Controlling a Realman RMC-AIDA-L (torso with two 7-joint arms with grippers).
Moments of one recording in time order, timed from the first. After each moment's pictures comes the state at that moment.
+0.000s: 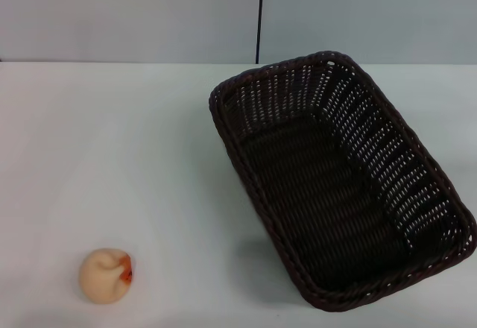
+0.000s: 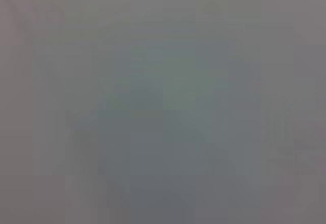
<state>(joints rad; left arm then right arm) -0.17 -2.06 -0.18 0.05 1.32 1.93 -0.71 0.35 1.95 -0.24 -0.77 -1.65 -1.71 1.70</state>
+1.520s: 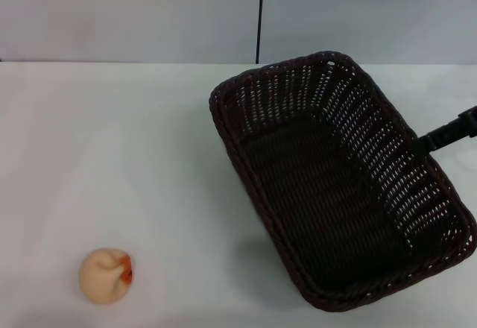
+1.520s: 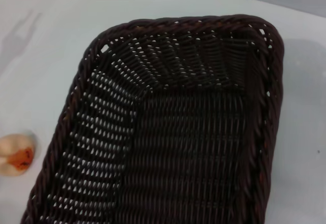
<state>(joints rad) -0.16 -2.06 -0.05 0.09 1.35 1.91 -0.69 0.79 1.88 -0.79 -0.83 -2.50 -1.78 2.28</state>
